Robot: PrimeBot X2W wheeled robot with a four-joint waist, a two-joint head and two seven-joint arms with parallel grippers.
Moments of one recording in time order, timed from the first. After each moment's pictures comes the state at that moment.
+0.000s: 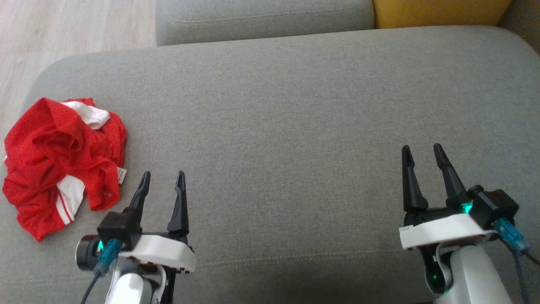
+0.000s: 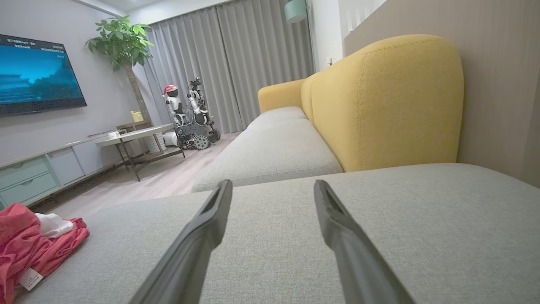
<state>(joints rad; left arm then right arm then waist) -0.04 0.06 -0.20 0.19 -0.17 0.06 -0.25 -0.15 -0.05 0.11 0.34 0.11 0.12 -0.25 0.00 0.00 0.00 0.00</state>
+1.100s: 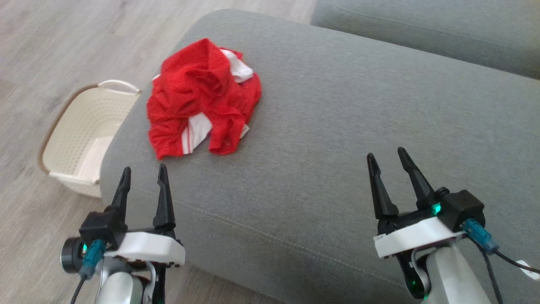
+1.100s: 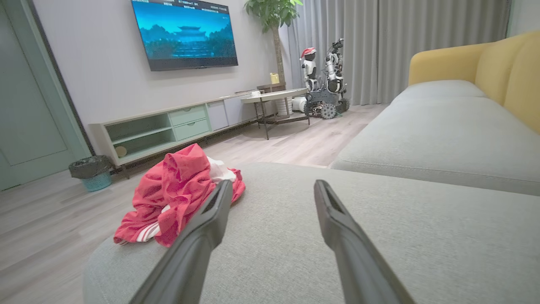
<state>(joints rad) -0.04 0.05 -0.15 0.14 -0.17 0.10 -0.25 -0.15 -0.05 0.23 0.35 0.10 0.12 -0.25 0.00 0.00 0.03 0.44</state>
